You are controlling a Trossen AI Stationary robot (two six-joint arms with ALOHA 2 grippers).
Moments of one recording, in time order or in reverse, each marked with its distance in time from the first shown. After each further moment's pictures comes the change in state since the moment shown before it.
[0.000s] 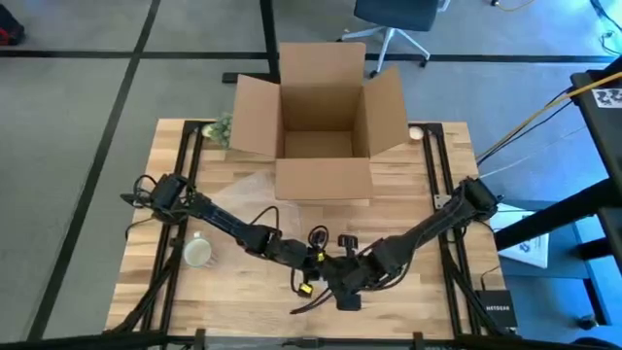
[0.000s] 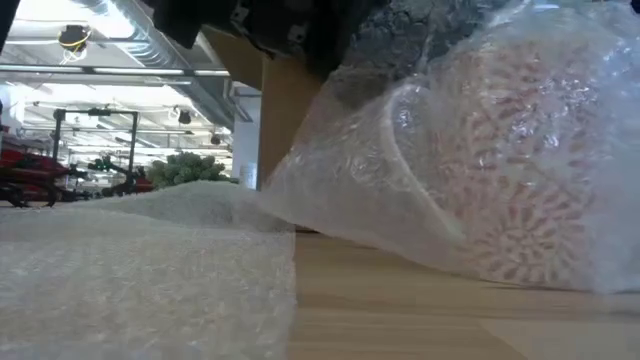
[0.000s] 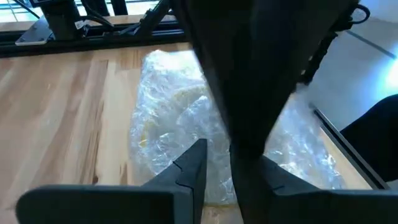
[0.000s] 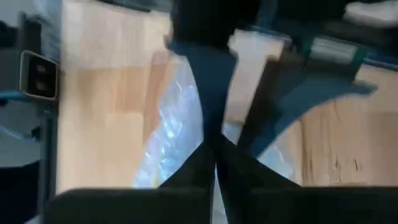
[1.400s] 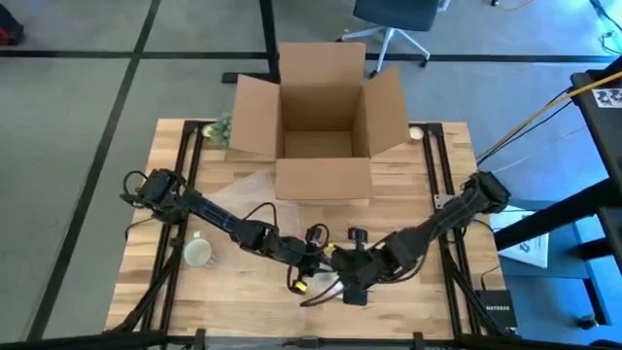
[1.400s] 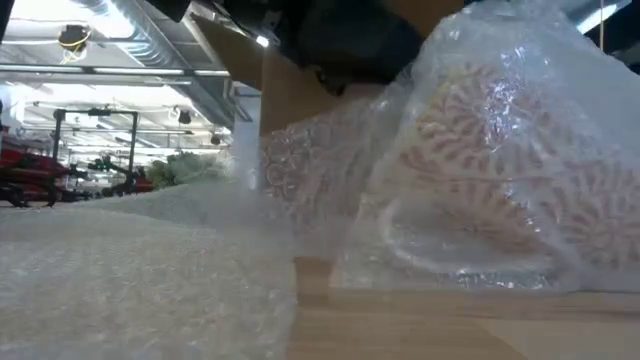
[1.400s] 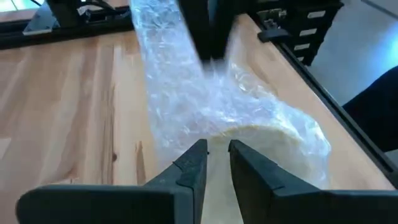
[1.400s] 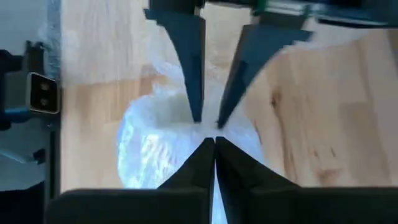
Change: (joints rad) left arm -0.001 -0.100 0.002 -0.199 0.002 0.046; right arm 0.052 -0.134 0.004 -0.126 0.059 0.097
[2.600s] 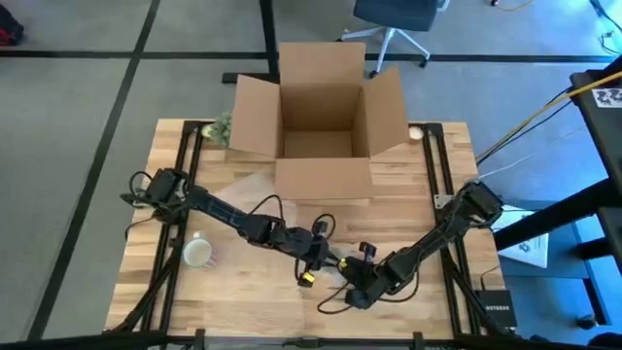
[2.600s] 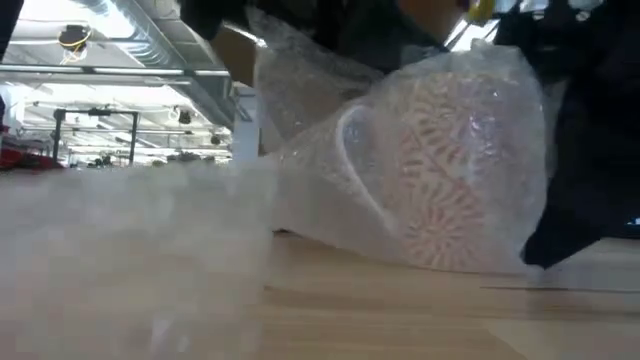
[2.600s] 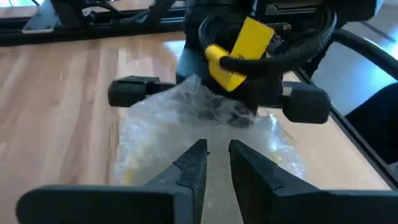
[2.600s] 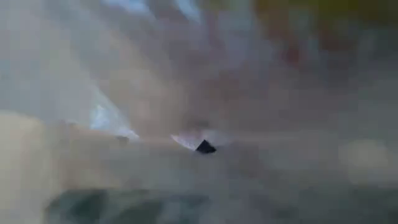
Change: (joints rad) left arm 0.066 0.046 0.036 0.044 0.084 -0.023; right arm 0.062 0.127 -0.523 0.632 0.114 0.240
